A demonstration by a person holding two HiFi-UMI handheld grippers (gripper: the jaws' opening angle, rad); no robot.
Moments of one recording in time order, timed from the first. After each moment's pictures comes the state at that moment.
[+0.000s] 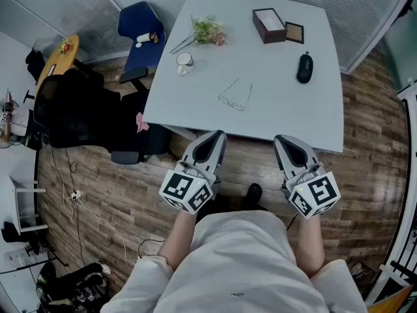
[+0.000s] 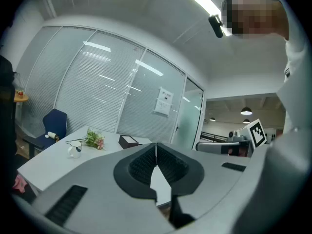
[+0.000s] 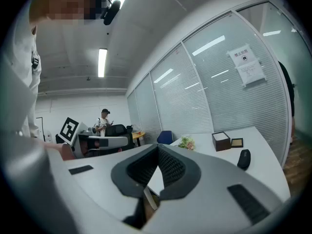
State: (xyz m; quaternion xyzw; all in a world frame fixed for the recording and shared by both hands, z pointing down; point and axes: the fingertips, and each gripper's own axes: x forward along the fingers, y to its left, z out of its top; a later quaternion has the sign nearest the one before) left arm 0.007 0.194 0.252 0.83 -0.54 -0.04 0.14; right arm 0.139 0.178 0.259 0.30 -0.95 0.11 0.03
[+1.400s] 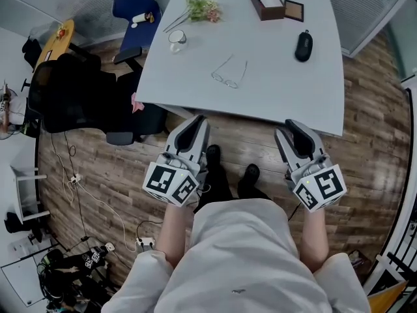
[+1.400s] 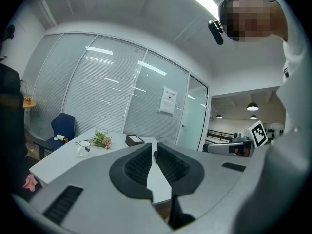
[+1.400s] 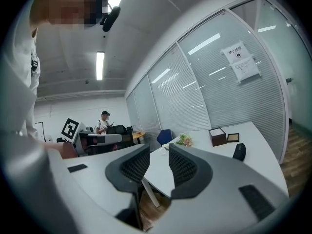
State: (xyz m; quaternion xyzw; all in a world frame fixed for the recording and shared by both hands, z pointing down) left arm 0.003 0.215 0.252 0.81 -0.57 -0.02 0.13; right arm 0.178 0.191 0.270 0.31 -0.94 0.13 0.03
